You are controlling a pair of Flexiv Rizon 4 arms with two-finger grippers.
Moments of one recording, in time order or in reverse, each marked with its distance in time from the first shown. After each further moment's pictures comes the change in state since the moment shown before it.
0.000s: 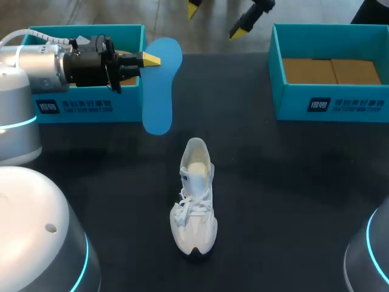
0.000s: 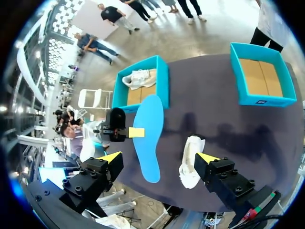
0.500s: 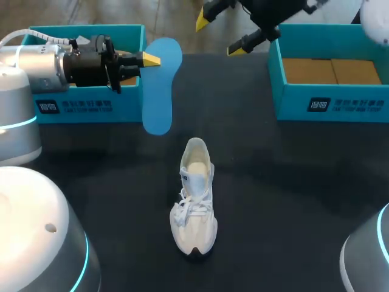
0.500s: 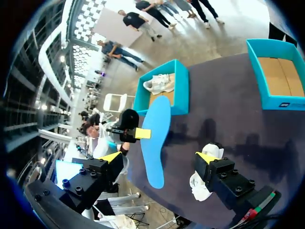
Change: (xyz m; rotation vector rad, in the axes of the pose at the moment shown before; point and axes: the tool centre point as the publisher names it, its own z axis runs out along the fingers) left arm 0.000 0.000 0.000 0.000 0.000 0.000; right arm -0.020 -0.004 0.020 -0.075 0.277 -0.057
